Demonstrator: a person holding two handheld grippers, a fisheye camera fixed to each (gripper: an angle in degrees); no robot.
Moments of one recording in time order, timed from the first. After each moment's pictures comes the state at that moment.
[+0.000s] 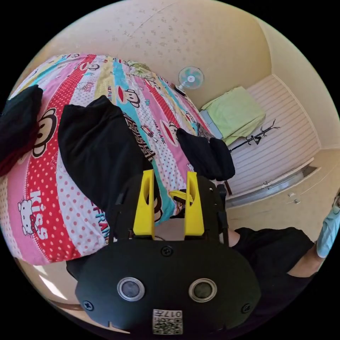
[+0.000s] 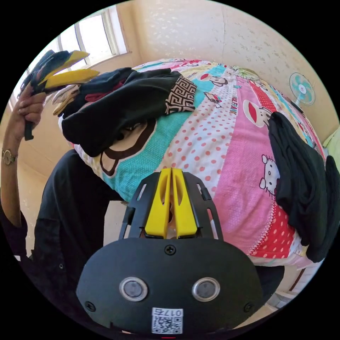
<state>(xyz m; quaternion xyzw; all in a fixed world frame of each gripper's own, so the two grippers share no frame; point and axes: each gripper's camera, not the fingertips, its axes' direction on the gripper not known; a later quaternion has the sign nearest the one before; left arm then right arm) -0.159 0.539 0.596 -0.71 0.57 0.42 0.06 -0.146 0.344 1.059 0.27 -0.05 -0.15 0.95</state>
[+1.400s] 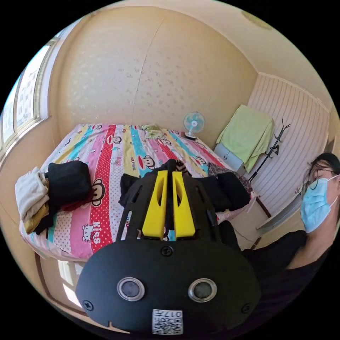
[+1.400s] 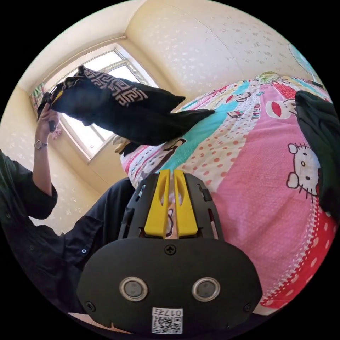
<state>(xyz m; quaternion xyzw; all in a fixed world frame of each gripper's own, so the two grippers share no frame) -0.408 0.348 0.450 -0.53 0.72 0.34 0.29 0.147 0.368 1.219 0.37 -0.35 -0.23 0.83</state>
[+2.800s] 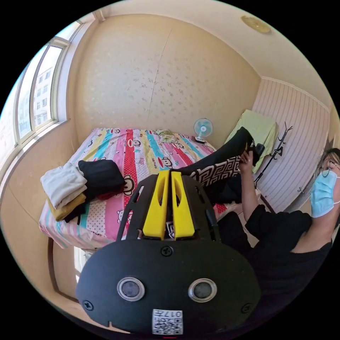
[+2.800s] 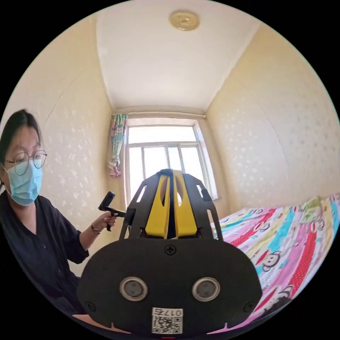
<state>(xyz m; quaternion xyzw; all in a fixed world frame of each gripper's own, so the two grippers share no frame) -0.498 0.245 0.532 -0.54 0.68 0.37 0.32 0.247 0.522 0.799 0.65 -0.36 -0.36 0.57</state>
